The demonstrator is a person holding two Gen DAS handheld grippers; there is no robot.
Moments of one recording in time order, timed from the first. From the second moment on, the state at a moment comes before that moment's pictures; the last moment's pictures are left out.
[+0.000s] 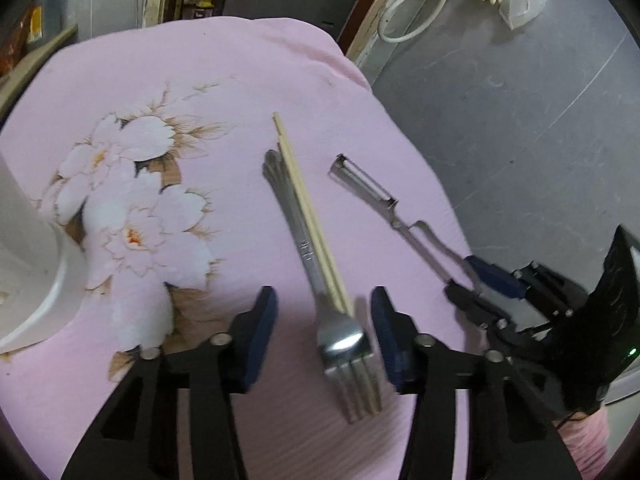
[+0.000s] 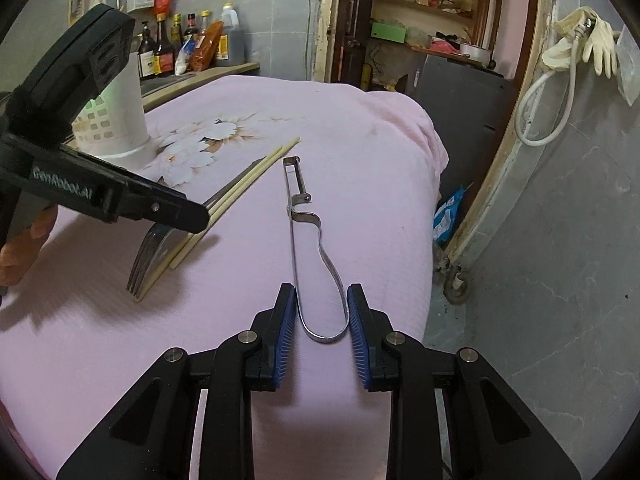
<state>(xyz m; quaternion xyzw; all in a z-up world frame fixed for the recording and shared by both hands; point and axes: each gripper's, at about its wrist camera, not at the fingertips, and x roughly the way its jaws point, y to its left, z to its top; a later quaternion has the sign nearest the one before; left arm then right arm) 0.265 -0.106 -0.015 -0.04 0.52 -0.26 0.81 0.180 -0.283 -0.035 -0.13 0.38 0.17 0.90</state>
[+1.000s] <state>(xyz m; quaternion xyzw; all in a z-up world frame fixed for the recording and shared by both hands) 0.207 -0.051 -0.018 -0.06 0.54 -0.25 0.80 0.149 -0.268 -0.035 -0.12 0.41 0.22 0.88</state>
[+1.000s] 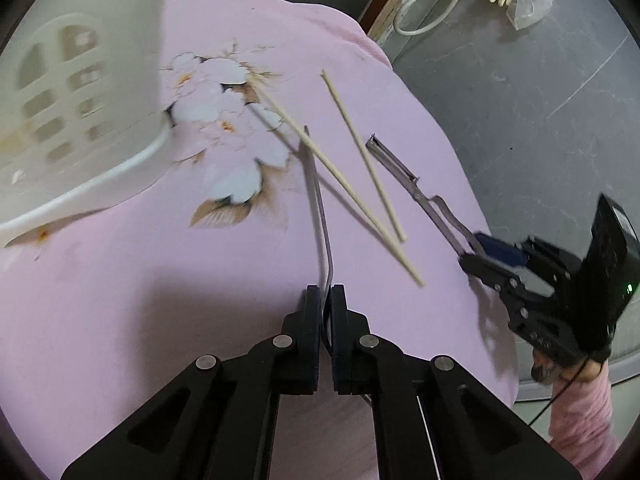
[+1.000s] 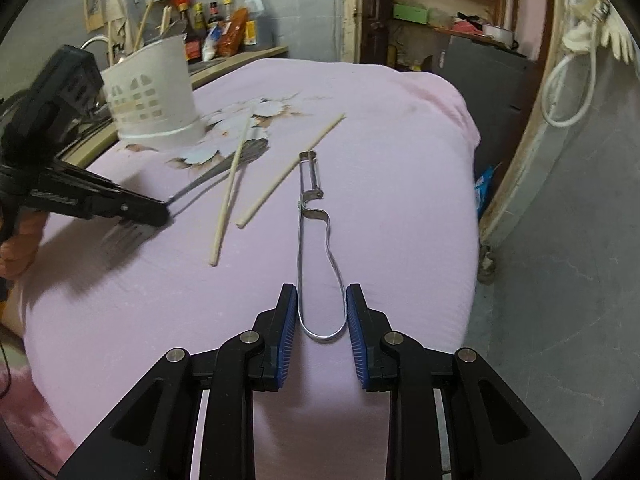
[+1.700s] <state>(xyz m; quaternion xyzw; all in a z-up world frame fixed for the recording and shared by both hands) 0.244 -0.064 -0.014 -0.02 0.56 -0.23 0.80 0.233 -0.218 -0.037 -0.13 0.42 0.25 0.86</state>
